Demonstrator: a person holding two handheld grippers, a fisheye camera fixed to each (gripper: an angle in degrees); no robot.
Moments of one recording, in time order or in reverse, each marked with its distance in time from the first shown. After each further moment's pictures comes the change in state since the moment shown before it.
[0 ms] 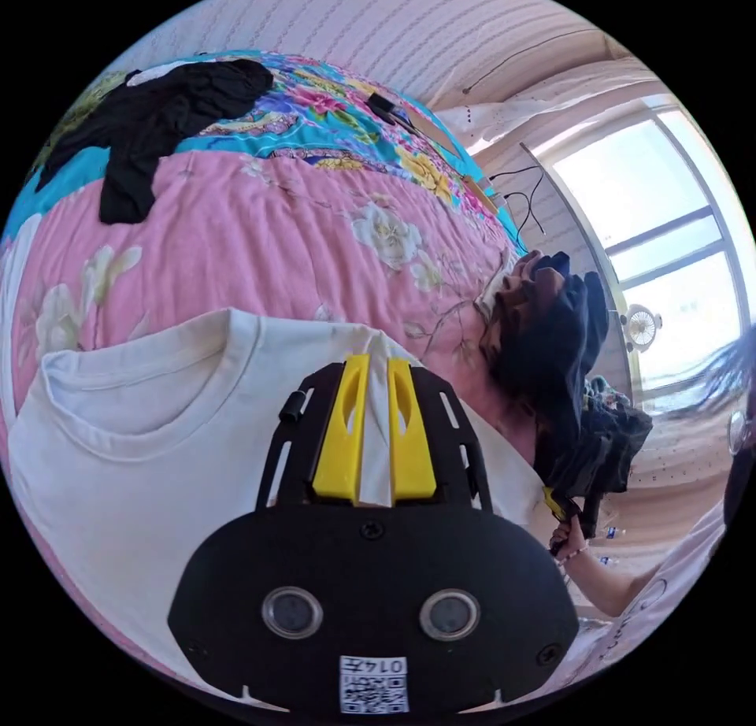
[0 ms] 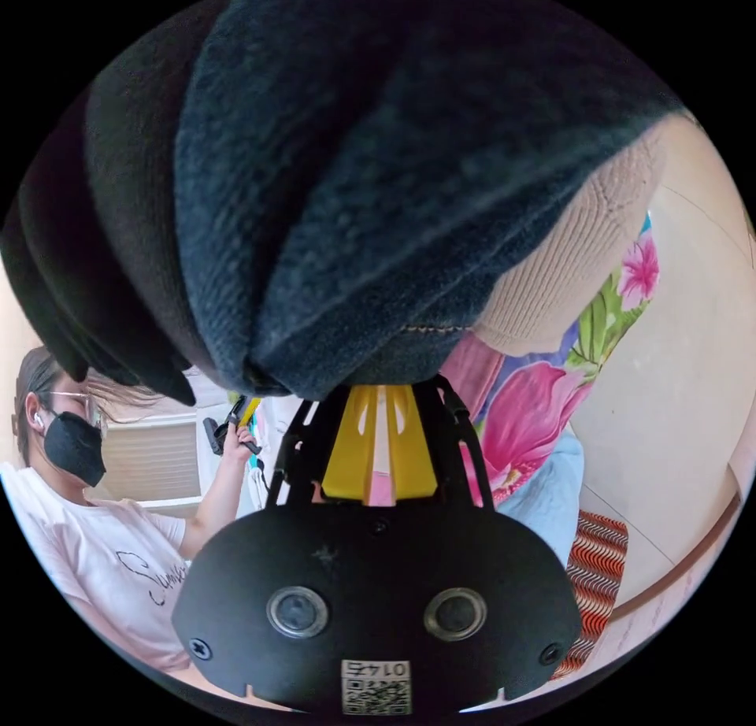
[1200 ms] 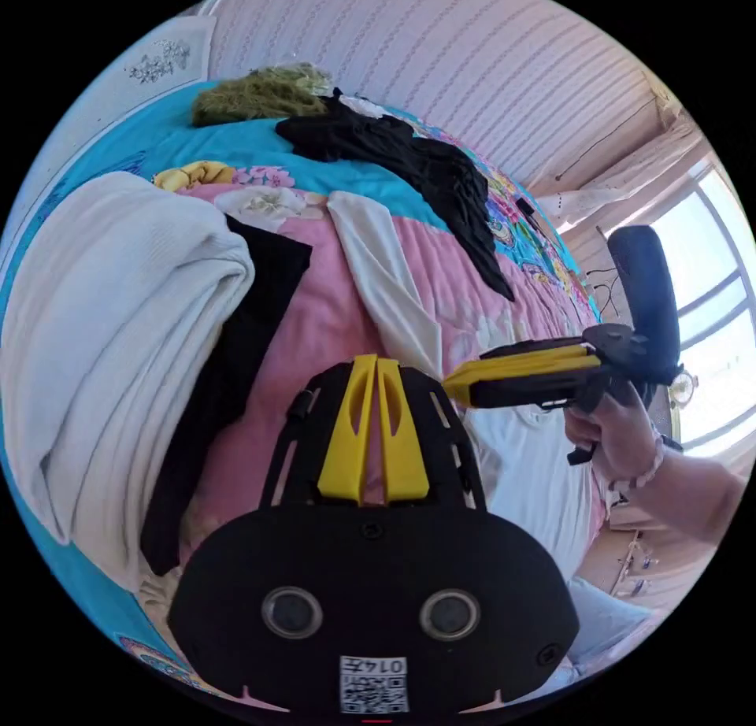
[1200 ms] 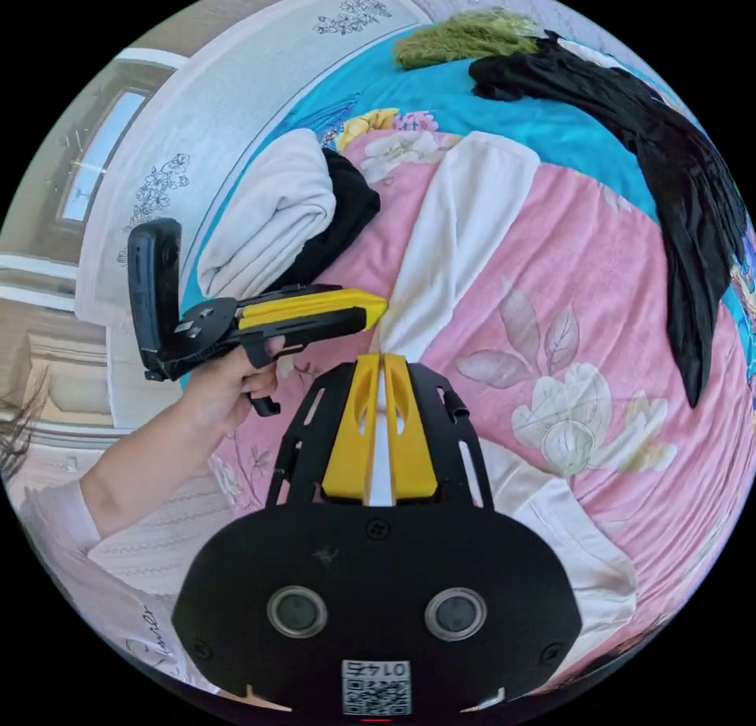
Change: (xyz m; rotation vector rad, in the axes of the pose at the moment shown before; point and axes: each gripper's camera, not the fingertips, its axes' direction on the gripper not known) left arm -0.372 0.184 -0.389 0.196 -0.201 -0.143; right arm -0.813 0.392 0.555 -0.984 0.232 -1.342
